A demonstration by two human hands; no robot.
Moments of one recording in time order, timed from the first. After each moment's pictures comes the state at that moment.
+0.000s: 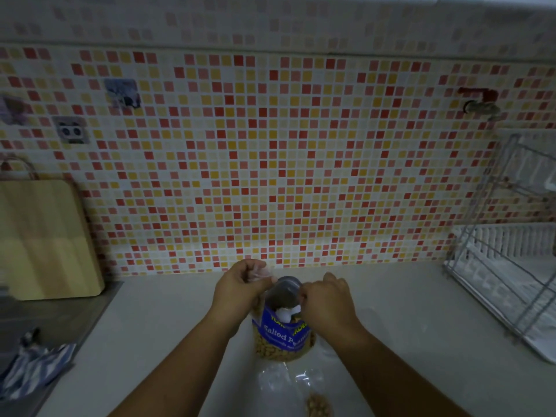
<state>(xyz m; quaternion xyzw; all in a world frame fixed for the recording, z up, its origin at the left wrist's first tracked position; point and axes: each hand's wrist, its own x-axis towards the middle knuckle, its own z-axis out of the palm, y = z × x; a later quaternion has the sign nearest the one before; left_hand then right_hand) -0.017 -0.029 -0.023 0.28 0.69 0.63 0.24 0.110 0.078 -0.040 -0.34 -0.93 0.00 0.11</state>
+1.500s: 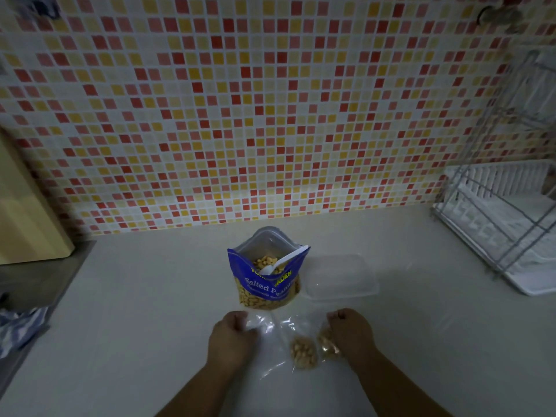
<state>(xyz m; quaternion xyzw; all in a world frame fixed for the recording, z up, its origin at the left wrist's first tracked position) 0.031 -0.061 -0.178 0.19 0.86 0.39 0.27 0.191 0.086 -0.197 -0.61 -0.66 0.41 0.13</state>
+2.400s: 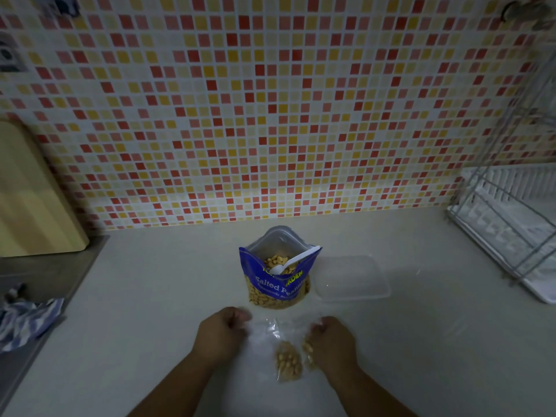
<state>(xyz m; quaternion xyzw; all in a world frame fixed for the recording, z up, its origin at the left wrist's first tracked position) -0.005 -0.079 -0.171 0.29 0.86 0.33 0.25 0.156 0.045 -0.211 -0.60 -0.71 0.35 0.13</state>
